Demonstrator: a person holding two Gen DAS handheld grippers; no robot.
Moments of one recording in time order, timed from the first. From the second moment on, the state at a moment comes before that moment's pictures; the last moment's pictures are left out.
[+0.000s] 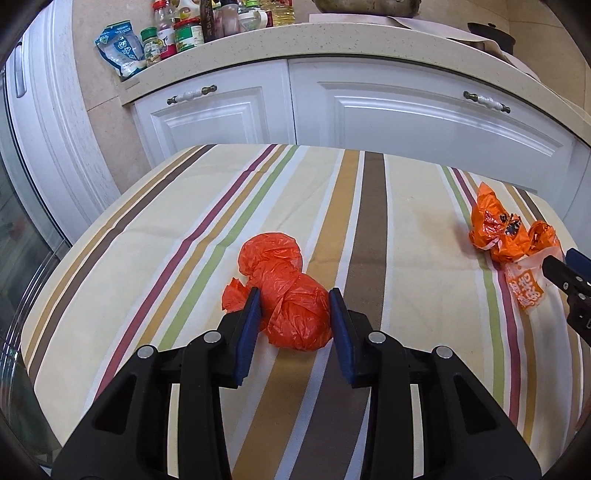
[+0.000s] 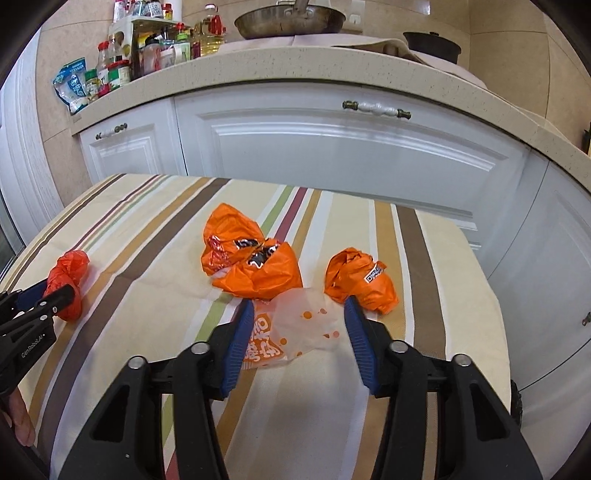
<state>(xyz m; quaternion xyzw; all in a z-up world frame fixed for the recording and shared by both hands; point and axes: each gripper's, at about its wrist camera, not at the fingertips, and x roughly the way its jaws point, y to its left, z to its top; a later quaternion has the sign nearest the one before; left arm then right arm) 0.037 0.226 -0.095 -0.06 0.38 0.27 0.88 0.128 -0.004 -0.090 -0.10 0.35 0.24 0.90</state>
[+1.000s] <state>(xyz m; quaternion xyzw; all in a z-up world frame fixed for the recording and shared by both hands) 0.018 0.163 -0.075 -0.04 0.37 0.20 0.91 0.080 -0.061 -0.065 -0.09 0.33 0.21 0.92</state>
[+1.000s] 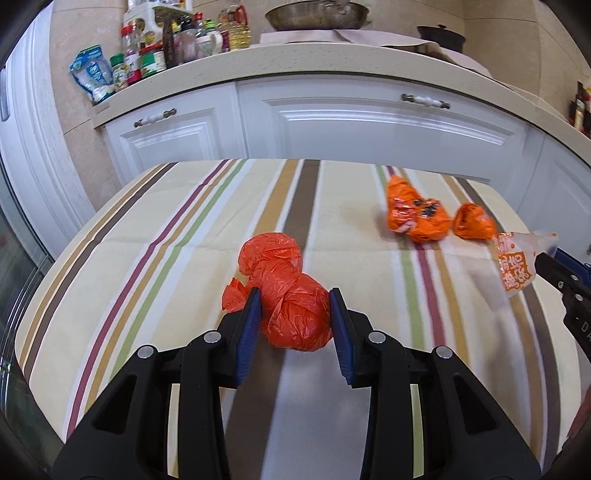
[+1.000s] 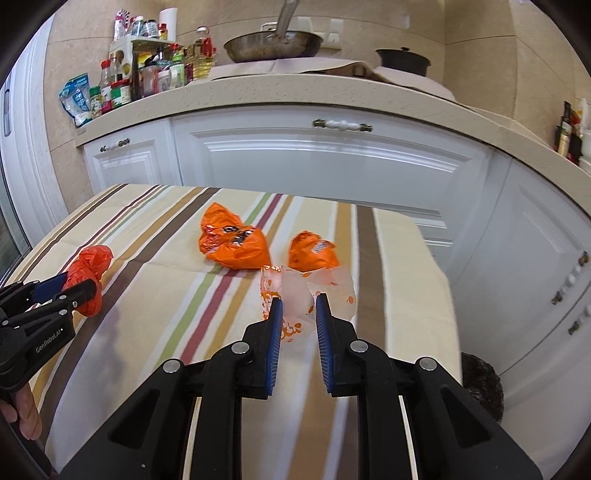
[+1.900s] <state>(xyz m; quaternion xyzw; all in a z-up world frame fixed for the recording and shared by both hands) 0.037 -0.032 -0.041 0.03 0.33 0.01 0.94 0.044 -0.248 -0.046 -0.01 0.30 0.04 0.95</state>
